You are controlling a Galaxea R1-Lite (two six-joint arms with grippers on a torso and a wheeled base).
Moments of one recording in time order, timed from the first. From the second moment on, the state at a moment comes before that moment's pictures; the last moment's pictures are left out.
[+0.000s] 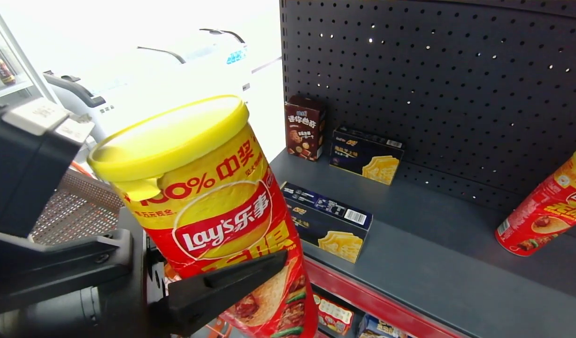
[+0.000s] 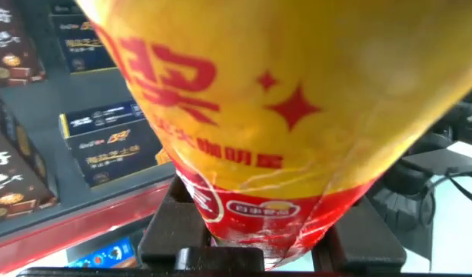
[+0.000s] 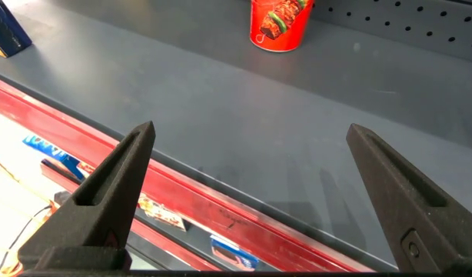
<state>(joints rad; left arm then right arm) -0.91 1.21 -0.66 -0.49 -0.14 -0.05 -0.02 0.00 0.00 0.00 -0.02 -0.01</state>
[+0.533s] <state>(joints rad) -0.91 1.23 -0.68 -0.50 -0.16 -0.05 -0.02 0.00 0.00 0.00 -0.02 -0.01</state>
